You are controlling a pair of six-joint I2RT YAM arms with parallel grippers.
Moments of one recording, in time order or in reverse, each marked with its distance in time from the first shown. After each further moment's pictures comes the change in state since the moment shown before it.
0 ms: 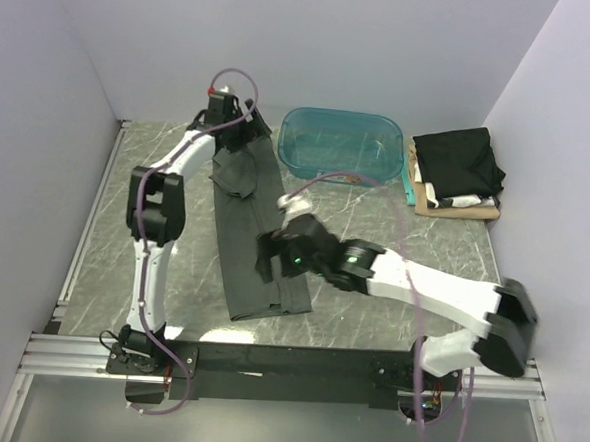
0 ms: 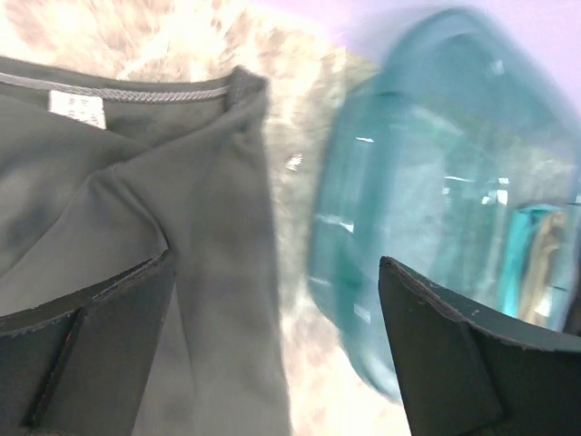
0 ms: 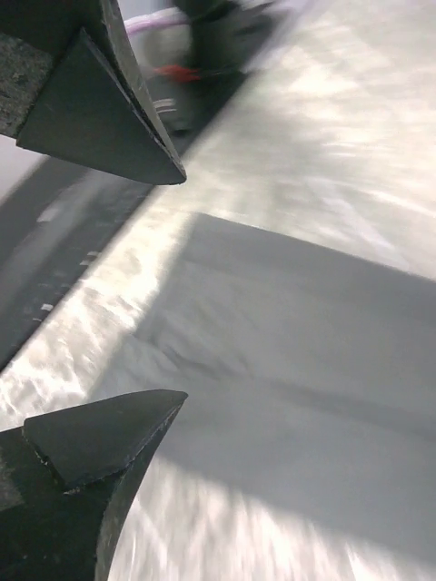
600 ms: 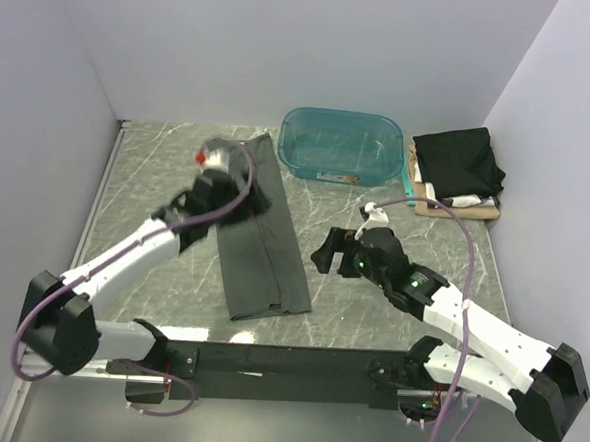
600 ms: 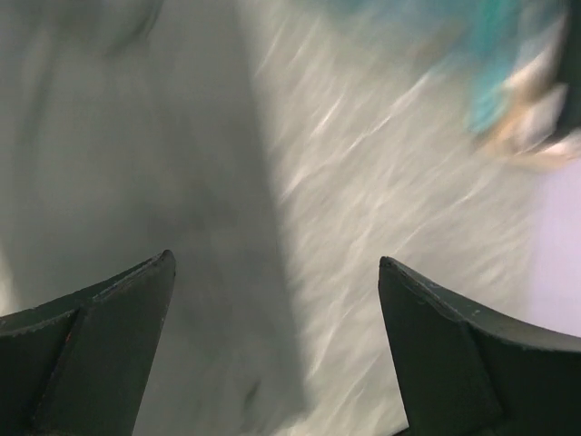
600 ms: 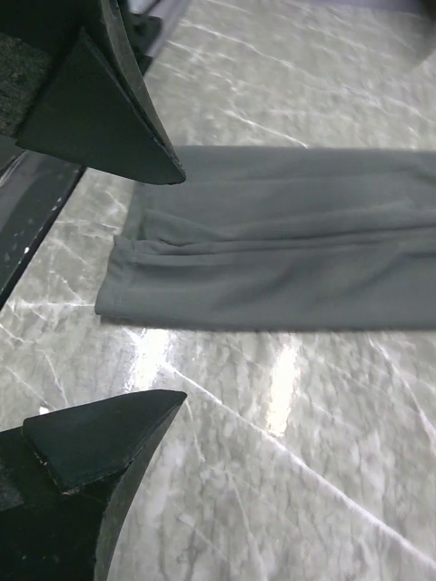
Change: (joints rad) left arm -0.290 -1.075 -1.003 0.023 -0.250 -0.091; right arm -0.331 -0.473 -0.442 0.133 0.024 0.142
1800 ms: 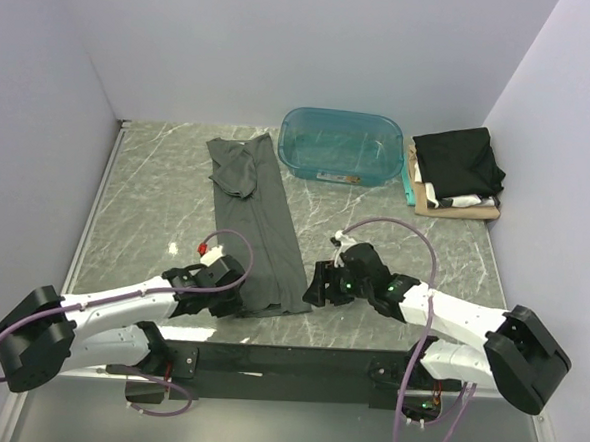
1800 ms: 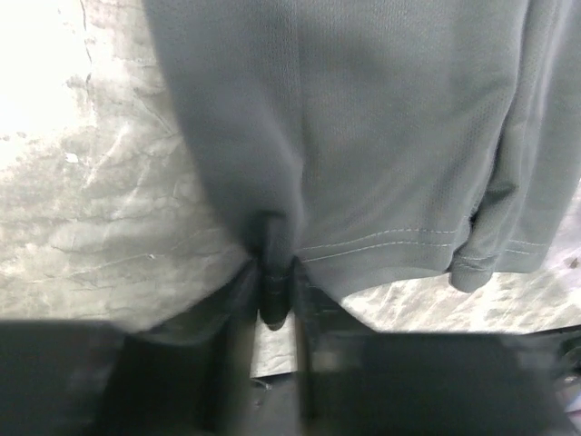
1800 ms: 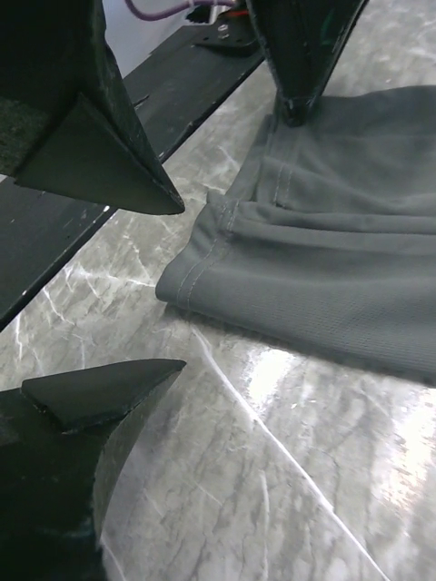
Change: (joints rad) left arm -0.393 -0.214 -0.575 -0.211 -0.101 -0.390; right arm 0.000 0.182 -0.224 0.240 -0.368 -0.074
